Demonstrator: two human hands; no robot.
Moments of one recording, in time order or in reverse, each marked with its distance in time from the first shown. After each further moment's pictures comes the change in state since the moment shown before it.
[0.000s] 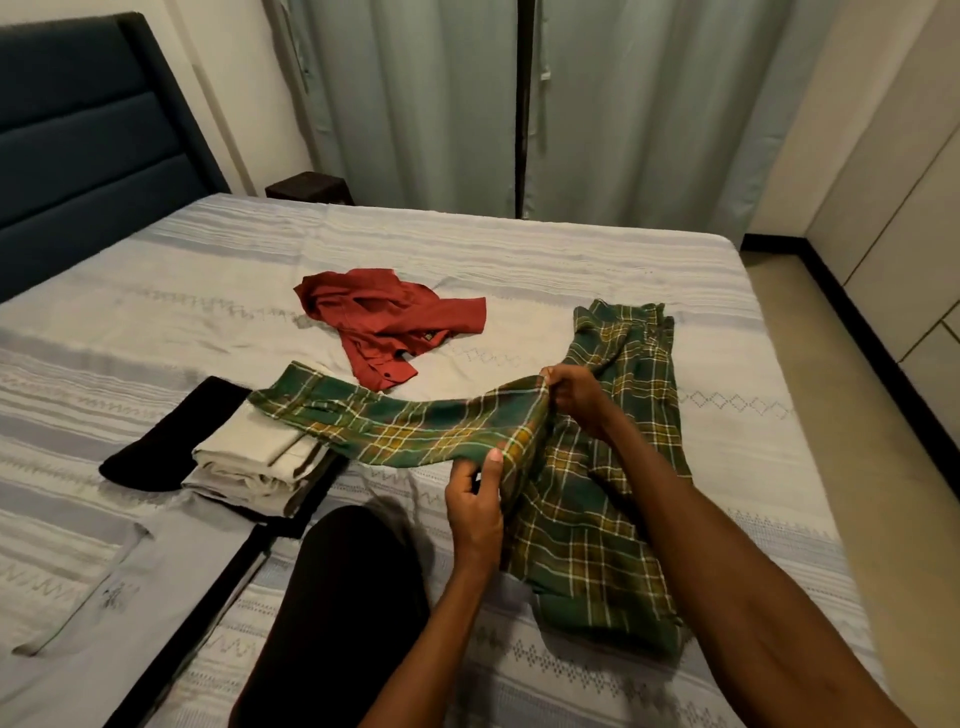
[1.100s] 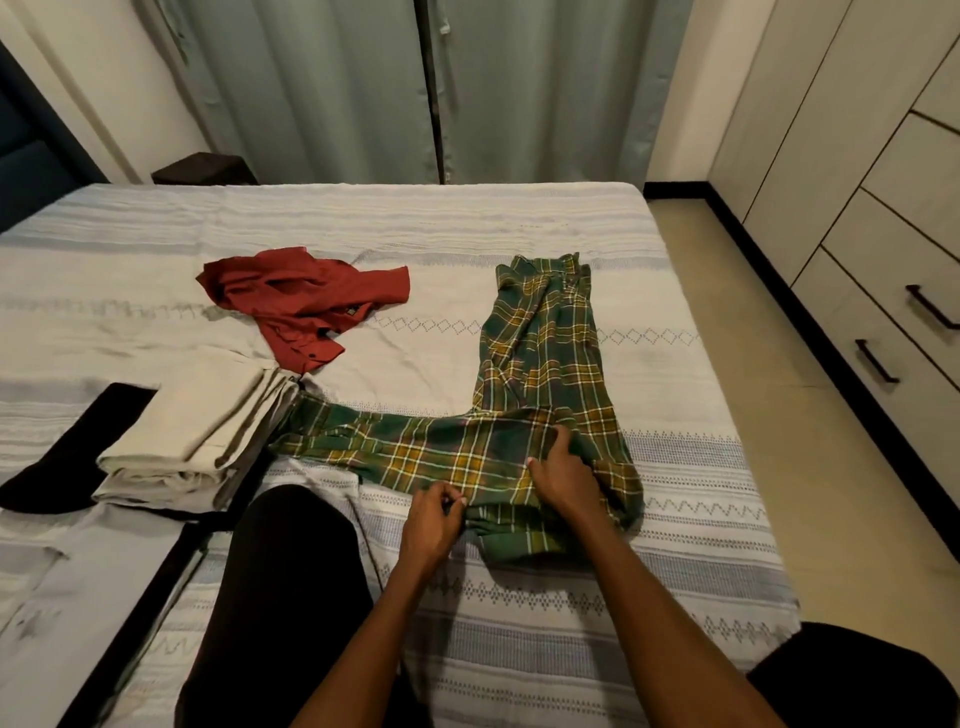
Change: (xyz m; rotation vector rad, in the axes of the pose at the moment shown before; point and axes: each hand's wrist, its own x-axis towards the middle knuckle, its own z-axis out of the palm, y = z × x) left_hand -0.019 -0.094 -0.046 0.940 -0.532 -0.071; right_hand -0.141 0.138 0.001 -0.702 0.398 0.398
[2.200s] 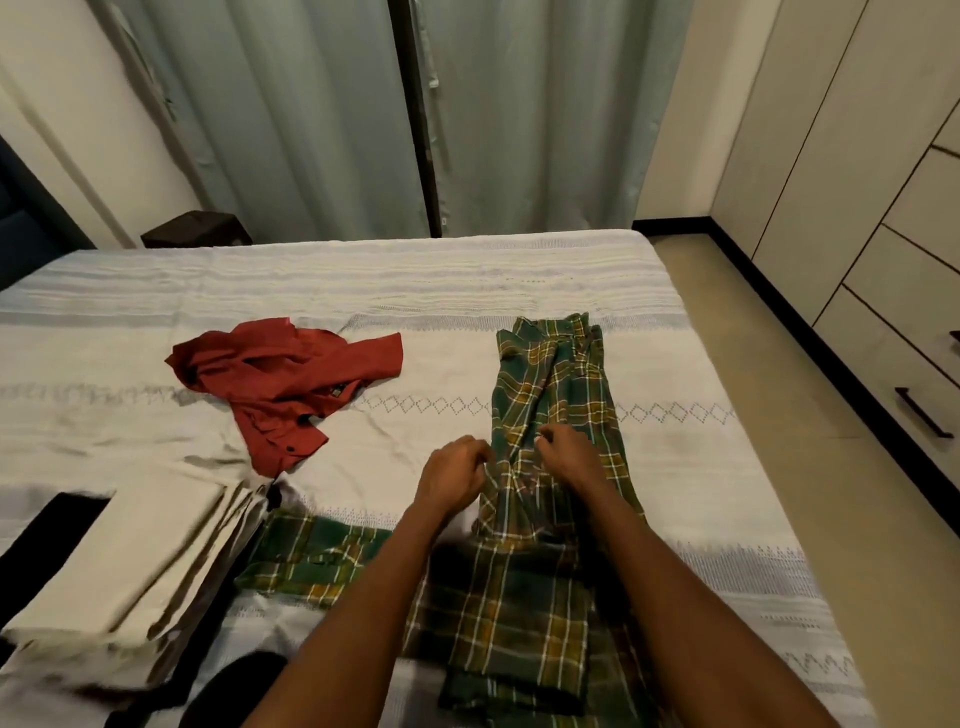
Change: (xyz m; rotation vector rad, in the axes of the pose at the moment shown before) left_hand 0.203 0.128 -0.044 0.359 -0.047 0.358; right_hand 0.178 -0.080 -0.059 0.100 -0.011 -0.143
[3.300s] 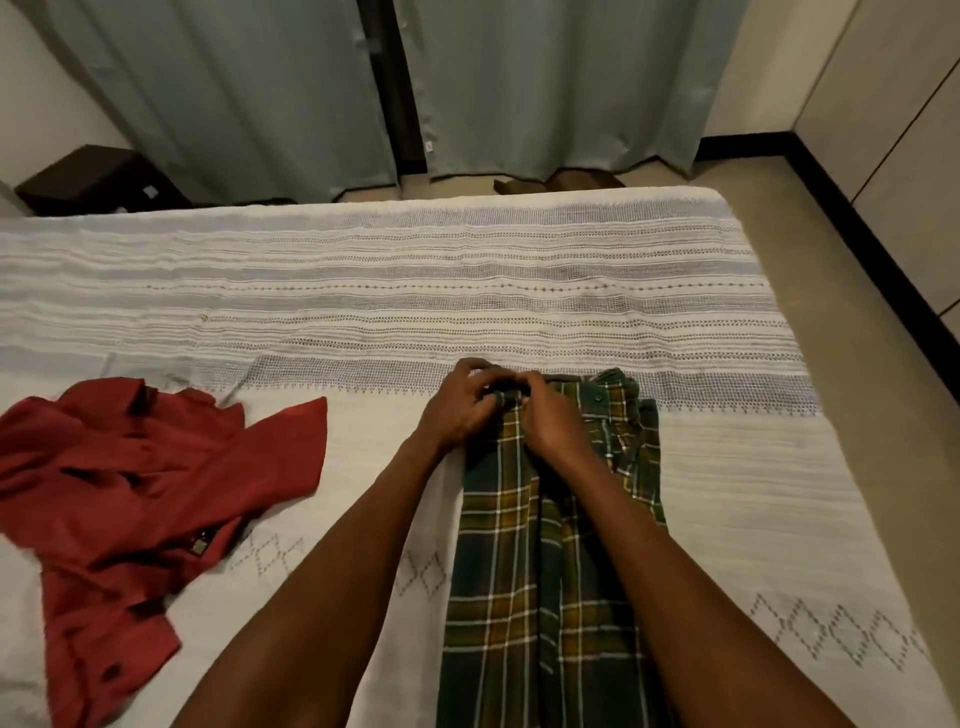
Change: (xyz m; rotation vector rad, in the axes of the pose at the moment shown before) left_hand 0.418 -0.083 0.059 -0.221 -0.079 0.043; right_hand 0.365 -0.012 -0.002 -0.027 -0.004 -0.148
